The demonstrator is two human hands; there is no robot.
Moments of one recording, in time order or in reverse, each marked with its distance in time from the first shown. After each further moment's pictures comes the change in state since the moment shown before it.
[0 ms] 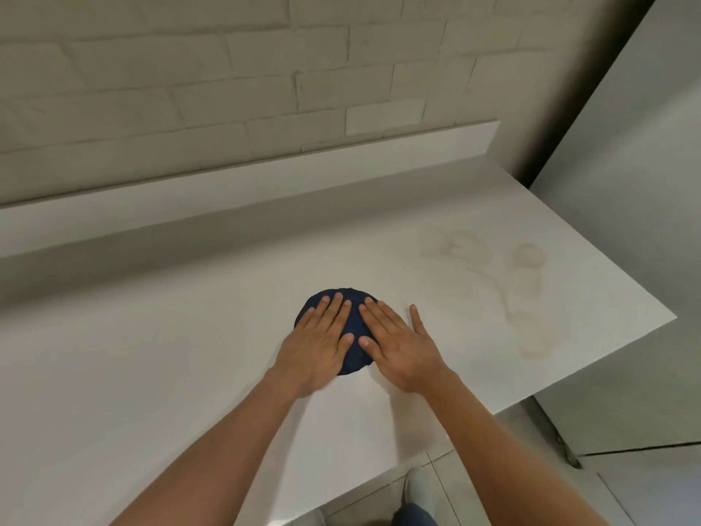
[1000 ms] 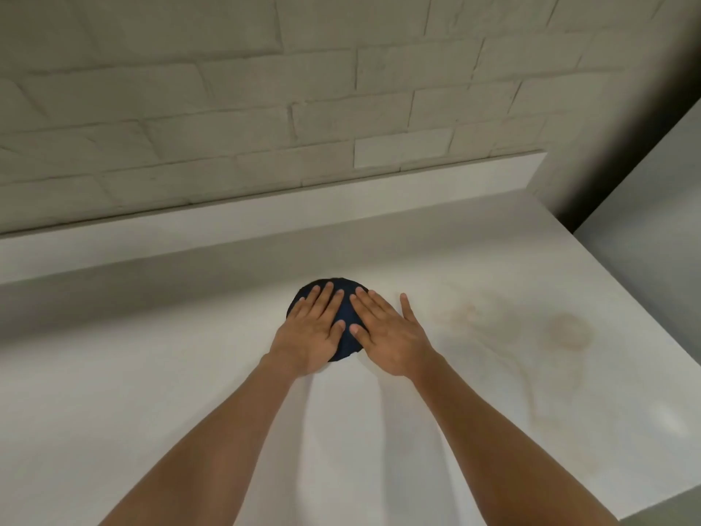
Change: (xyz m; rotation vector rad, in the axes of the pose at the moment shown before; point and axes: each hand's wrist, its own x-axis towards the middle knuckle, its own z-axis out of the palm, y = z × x) left_hand 0.146 -0.040 -0.024 0.013 -0.039 -0.189; right_hand 0.161 0.075 -0.034 0.027 -0.088 -0.110
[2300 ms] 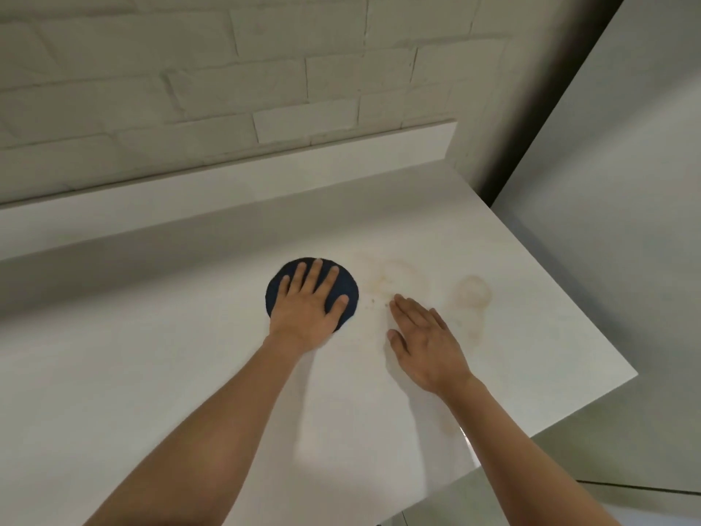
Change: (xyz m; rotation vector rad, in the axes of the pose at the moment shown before) left_hand 0.043 0.133 0.017 -0.066 0.021 -0.060; right_hand -0.158 0.124 0.002 0.088 0.241 0.258
